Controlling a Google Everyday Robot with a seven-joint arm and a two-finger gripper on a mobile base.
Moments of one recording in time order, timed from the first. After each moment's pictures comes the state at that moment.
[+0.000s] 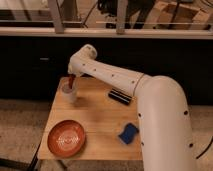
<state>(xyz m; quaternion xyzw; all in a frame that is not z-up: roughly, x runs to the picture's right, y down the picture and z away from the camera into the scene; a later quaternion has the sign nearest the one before) -0.195 -0.095 0.863 0.06 -0.22 -0.56 0.80</state>
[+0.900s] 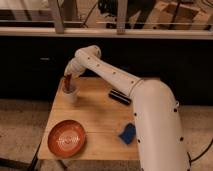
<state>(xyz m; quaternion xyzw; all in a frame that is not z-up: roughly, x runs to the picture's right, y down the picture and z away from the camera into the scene) -0.219 -0.084 0.868 0.09 -0.33 -0.60 0.73</state>
